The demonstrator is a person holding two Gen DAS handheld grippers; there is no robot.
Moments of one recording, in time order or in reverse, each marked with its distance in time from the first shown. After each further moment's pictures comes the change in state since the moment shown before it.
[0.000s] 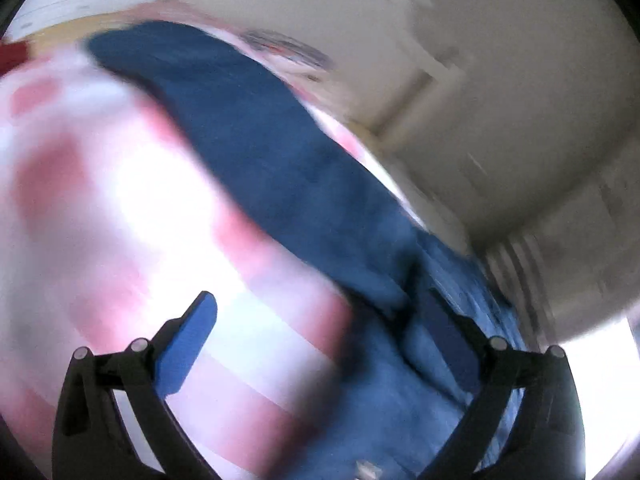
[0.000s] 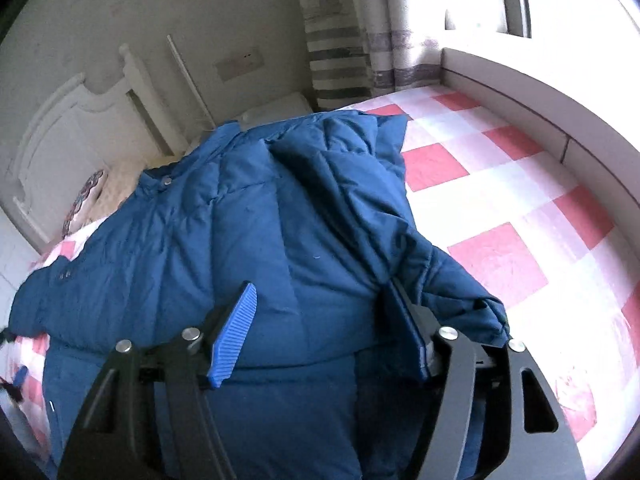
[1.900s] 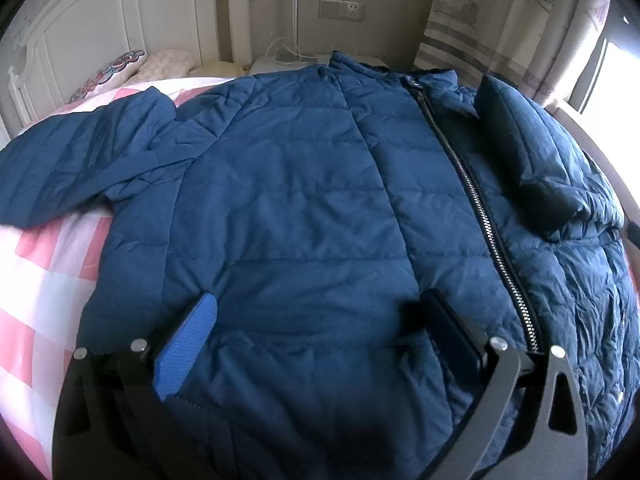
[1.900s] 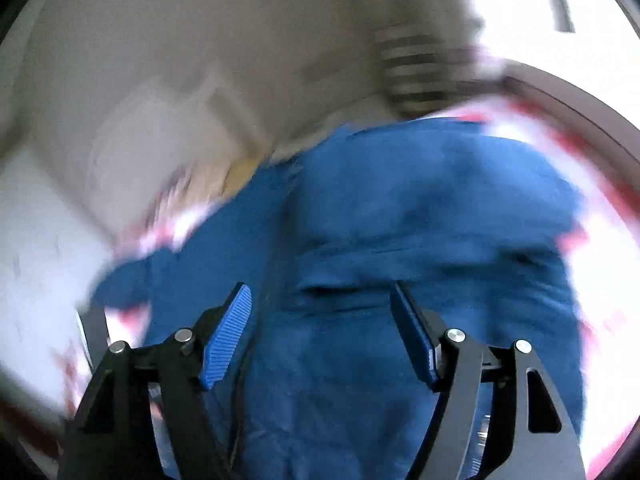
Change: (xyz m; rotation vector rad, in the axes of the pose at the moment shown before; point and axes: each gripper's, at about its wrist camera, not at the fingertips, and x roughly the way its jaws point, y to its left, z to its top) left arm 0.050 -0.178 -0.187 0.800 0.264 -0.025; right arm -0.068 0.010 -0.012 0.119 -0.040 0.287
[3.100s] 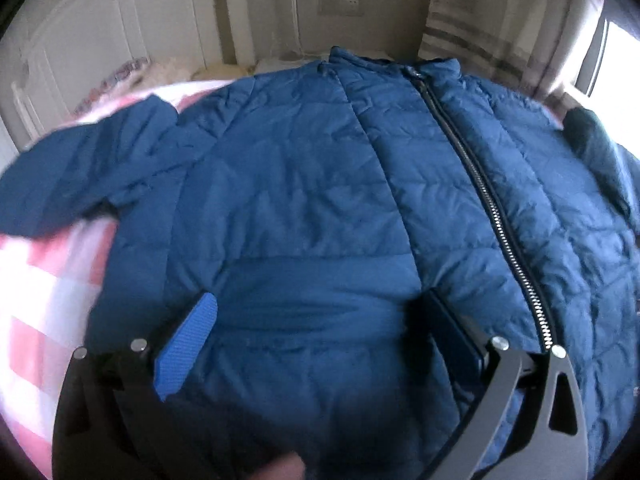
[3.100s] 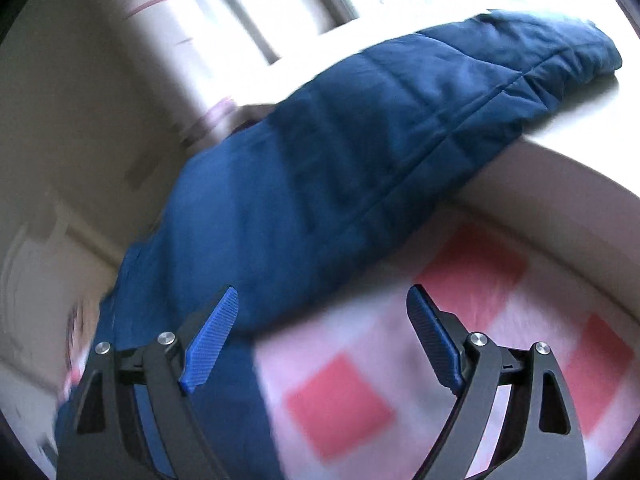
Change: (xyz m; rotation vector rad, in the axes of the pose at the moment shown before) left arm 0.002 -0.002 0.000 0.030 0.008 0.041; right arm -0.058 -0.193 0.028 0.367 -0.167 -0.398
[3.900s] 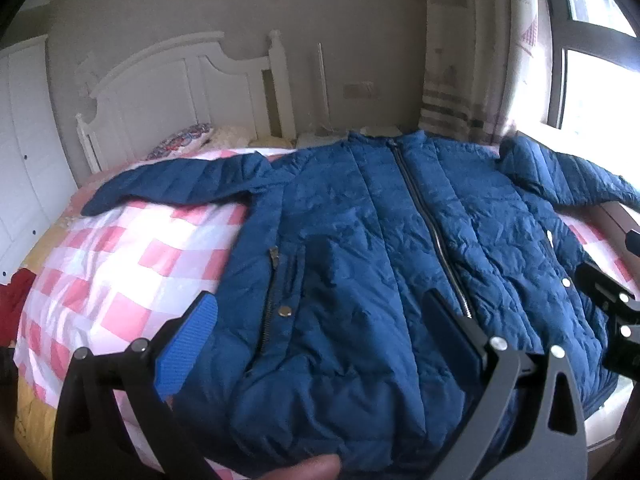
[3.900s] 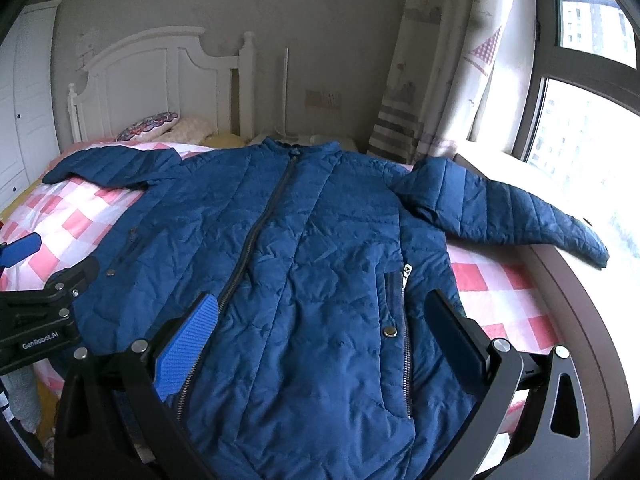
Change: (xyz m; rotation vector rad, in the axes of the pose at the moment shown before) left arm -0.218 -0.022 -0.151 -0.002 -0.291 0.129; right arm -0.223 0.132 -0.244 -0.893 -0.093 0.122
